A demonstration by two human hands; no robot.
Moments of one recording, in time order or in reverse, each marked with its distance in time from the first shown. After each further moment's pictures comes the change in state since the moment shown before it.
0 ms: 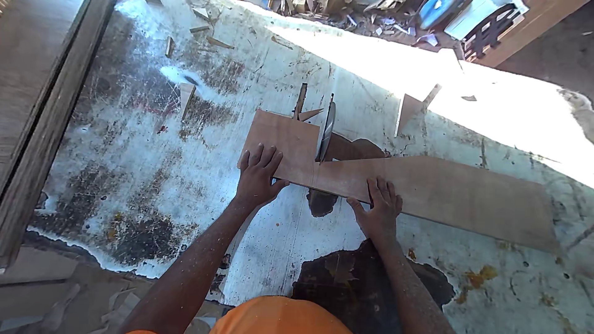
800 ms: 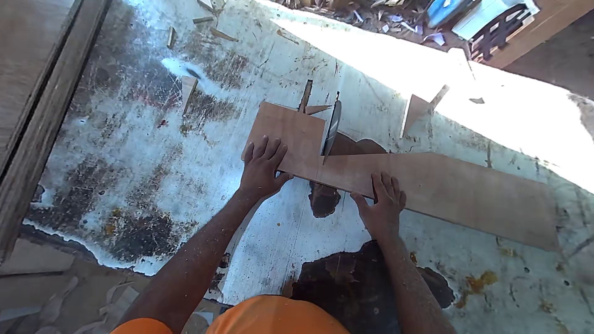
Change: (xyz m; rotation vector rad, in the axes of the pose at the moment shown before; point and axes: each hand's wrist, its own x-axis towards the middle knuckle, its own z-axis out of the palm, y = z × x) left_hand 0.018 0.000 0.000 -0.001 -0.008 0.003; right_hand 0.018 -0.002 -0.003 -0.001 -0.018 0.002
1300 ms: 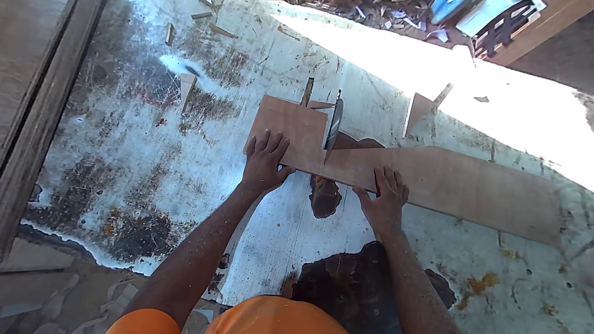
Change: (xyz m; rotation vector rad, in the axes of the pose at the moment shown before) left_hand 0.019 -0.002 0.001 -0.001 0.004 0.003; right_hand 0.020 0.003 0.003 -0.008 -0.001 -0.002
